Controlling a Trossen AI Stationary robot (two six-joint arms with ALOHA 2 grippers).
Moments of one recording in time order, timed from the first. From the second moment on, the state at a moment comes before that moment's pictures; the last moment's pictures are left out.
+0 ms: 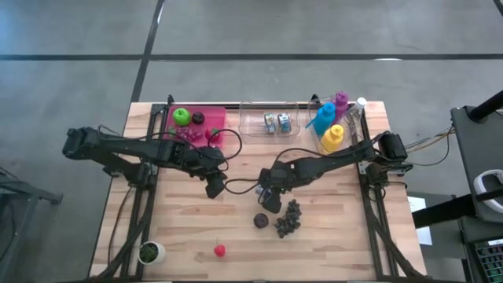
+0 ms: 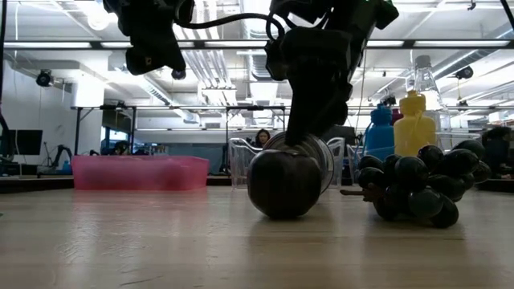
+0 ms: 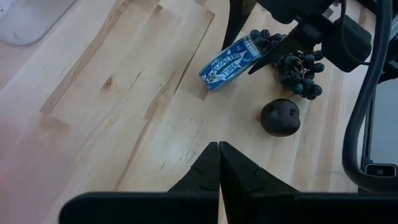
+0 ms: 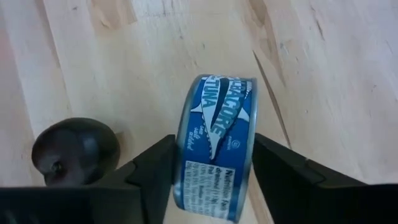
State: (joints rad) left arm -0.09 1.27 1.01 -0.63 -0.03 -0.58; right arm 0.14 1.82 1.24 -0.52 0.05 0.52
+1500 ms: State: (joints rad) left arm -0.09 1.13 1.01 -0.64 -0.07 -0.58; right arm -0.30 1.75 1.56 -0.65 0.24 0.82
